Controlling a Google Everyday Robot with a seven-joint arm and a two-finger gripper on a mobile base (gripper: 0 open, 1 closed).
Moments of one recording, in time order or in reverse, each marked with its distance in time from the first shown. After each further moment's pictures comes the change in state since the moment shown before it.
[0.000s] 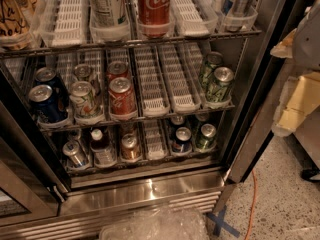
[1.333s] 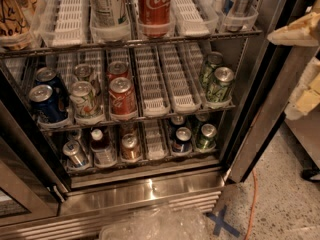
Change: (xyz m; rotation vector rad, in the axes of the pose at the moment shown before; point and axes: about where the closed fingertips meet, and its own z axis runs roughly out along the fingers) arm -0.008 -0.017 -0.018 -0.082 -0.387 -0.103
